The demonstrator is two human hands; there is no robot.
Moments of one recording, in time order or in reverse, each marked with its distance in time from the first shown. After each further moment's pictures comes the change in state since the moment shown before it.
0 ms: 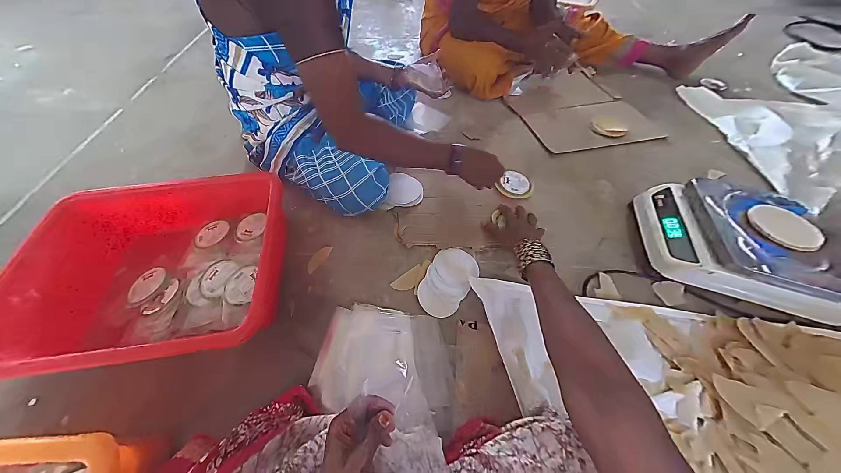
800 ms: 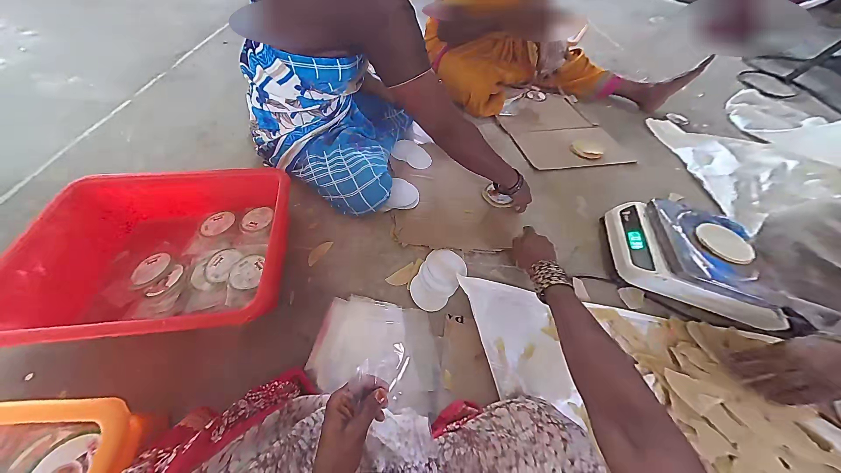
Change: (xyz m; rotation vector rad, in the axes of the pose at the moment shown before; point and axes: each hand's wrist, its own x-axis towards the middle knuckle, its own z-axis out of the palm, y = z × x) left_hand 0.000 -0.002 0.002 -0.002 0.021 -0.008; right_hand -0.054 0.007 -0.055 -0.164 -0.068 0.168
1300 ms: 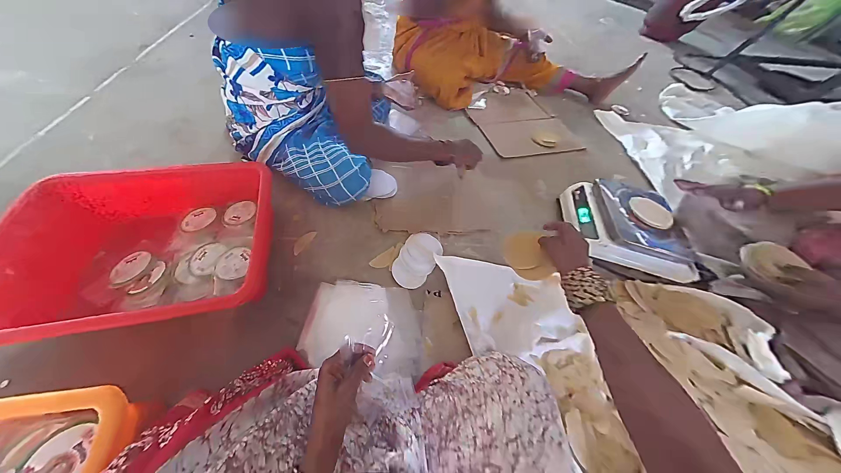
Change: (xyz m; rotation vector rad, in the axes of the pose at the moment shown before) left_hand 0.000 0.001 0.003 0.089 0.006 0.070; right_hand -0.084 0.089 -0.058 0.511 0.199 -0.016
